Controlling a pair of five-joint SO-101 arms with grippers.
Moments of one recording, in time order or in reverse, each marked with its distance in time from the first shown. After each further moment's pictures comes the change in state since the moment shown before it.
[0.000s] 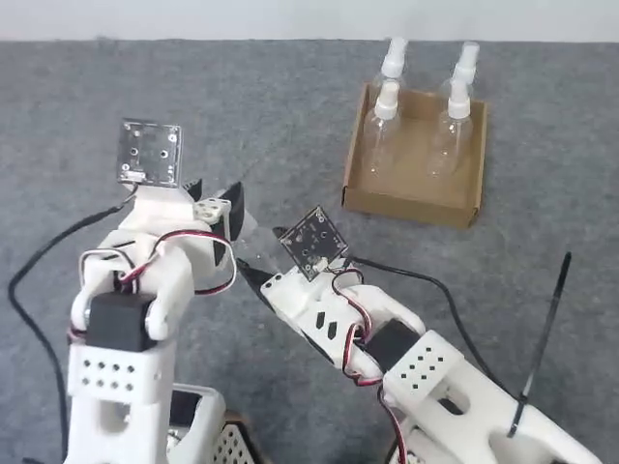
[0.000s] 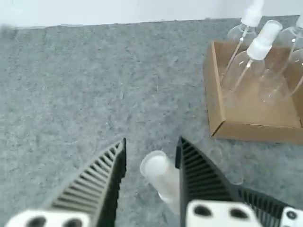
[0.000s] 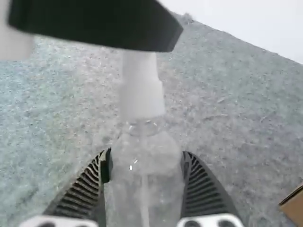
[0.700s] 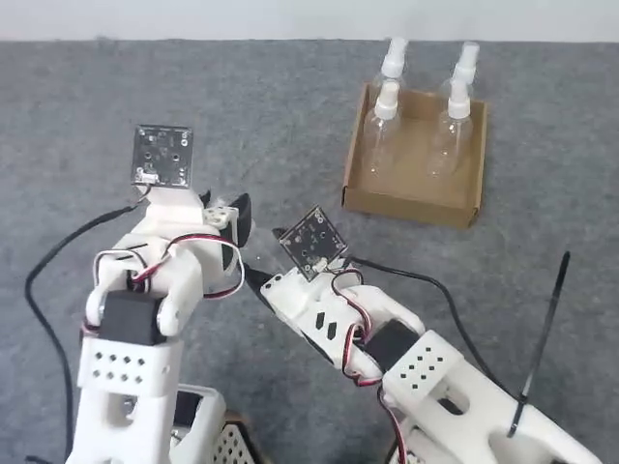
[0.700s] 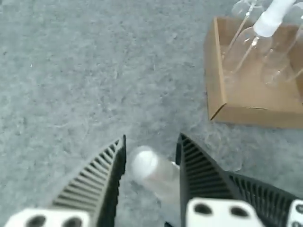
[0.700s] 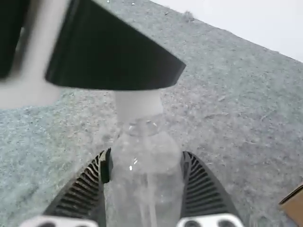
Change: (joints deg) left arm 1.1 0.0 5.6 -2.2 1.6; right arm 0.0 0.0 0.0 0.0 0.0
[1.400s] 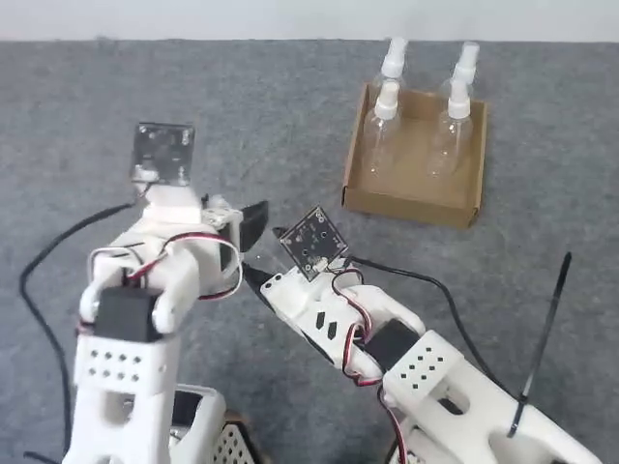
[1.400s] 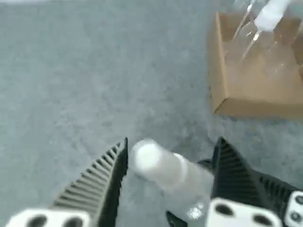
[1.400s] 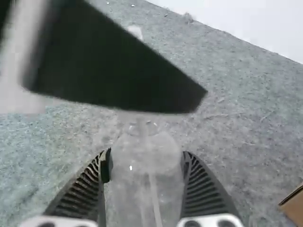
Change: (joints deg) left arm 0.0 1.9 -3.8 4.7 -0.2; right arm 0.0 0.0 0.0 0.0 0.0
